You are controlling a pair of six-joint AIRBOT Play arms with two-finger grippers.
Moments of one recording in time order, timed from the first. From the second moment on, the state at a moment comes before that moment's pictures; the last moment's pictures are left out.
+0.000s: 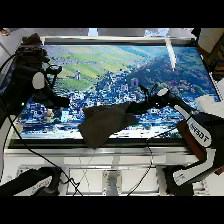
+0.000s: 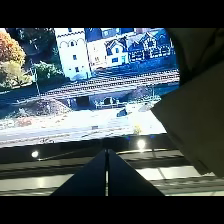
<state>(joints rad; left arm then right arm) -0.31 -1.17 1.29 1.69 -1.54 -1.68 0.12 -1.69 1.09 -0.65 1.10 1.10</state>
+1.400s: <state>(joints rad) -0.31 -1.16 1.29 1.67 -1.51 -1.71 -0.82 -1.32 1.37 -1.53 1.48 1.37</state>
